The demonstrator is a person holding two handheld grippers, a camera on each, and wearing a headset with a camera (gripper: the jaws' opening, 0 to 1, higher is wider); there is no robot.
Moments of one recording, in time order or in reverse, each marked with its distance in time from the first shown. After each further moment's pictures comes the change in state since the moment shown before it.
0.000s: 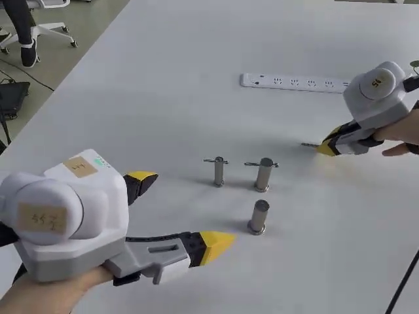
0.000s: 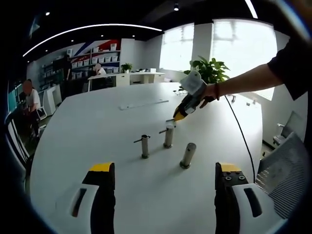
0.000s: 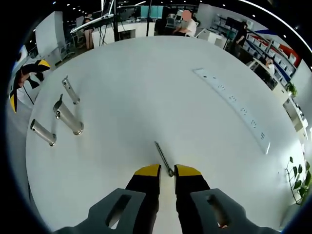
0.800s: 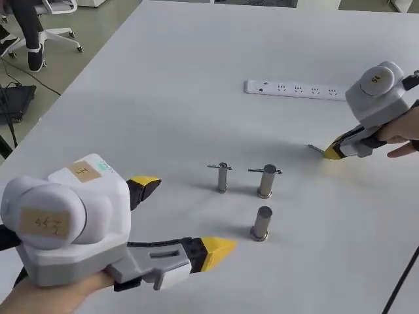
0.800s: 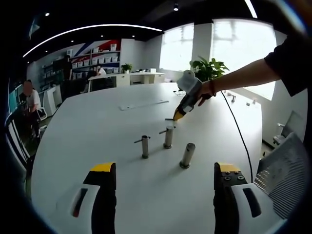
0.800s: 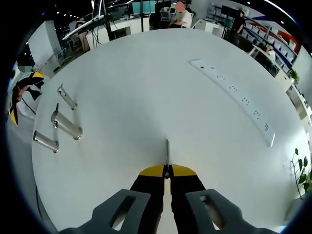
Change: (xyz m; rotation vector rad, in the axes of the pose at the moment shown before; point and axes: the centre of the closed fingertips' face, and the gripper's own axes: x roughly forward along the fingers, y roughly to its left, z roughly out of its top) left arm -0.006 0.000 0.003 0.003 -0.005 0.003; right arm -0.005 0.002 -0.005 0.042 0.086 0.041
